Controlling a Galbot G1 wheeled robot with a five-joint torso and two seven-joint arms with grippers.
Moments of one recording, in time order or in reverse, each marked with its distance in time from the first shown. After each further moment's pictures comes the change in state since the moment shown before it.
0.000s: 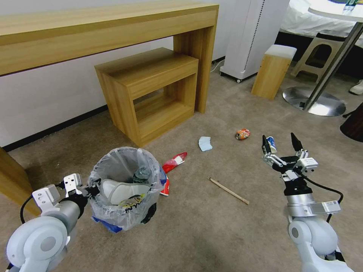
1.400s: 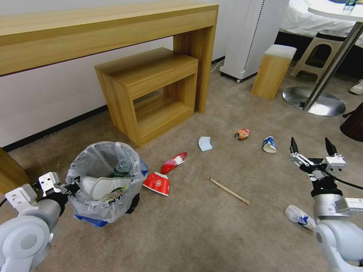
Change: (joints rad) left arm 0.006 -0.026 -0.137 0.020 -0.027 0.001 -0.019; right arm -0.116 -0.221 0.115 0.020 -0.083 -0.107 0.272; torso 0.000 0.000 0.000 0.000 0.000
